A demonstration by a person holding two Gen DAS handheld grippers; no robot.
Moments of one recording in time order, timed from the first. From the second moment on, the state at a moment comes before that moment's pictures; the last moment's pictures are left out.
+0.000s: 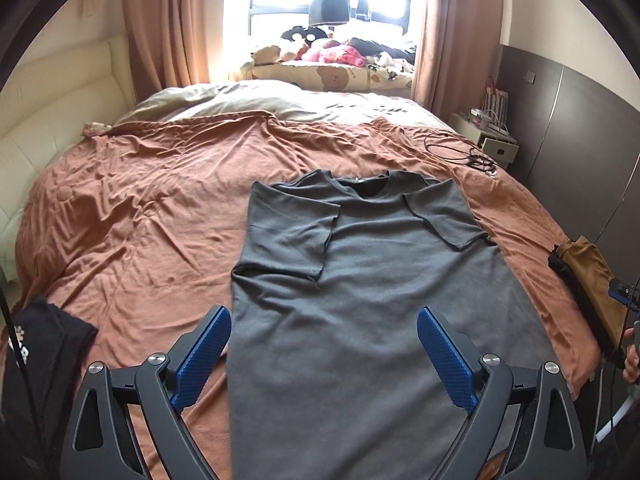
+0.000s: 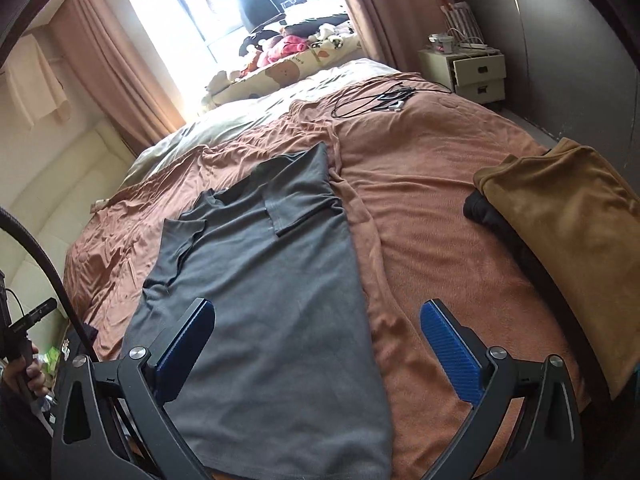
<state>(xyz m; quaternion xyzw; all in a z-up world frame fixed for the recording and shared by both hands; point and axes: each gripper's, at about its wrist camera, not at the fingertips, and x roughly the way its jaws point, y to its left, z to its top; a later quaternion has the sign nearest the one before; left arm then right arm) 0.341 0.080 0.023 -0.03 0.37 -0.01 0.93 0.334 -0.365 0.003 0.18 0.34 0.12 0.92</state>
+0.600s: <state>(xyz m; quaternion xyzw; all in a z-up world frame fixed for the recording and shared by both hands) 0.236 0.131 -0.036 -0.08 0.41 0.06 0.91 0.273 -0.367 -0.024 0.13 0.37 0.12 0.91</state>
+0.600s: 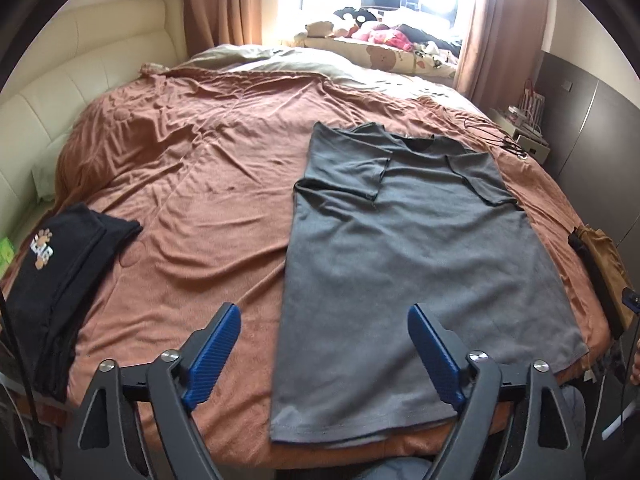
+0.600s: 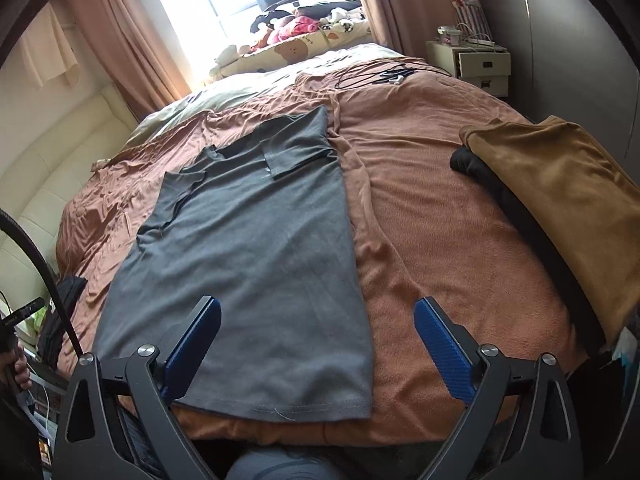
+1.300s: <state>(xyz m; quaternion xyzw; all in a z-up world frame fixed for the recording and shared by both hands) 0.181 0.182 -0.145 -0.23 0.48 0.09 0.84 0.297 -0.381 -0.111 0.22 0.48 0.13 0.84</state>
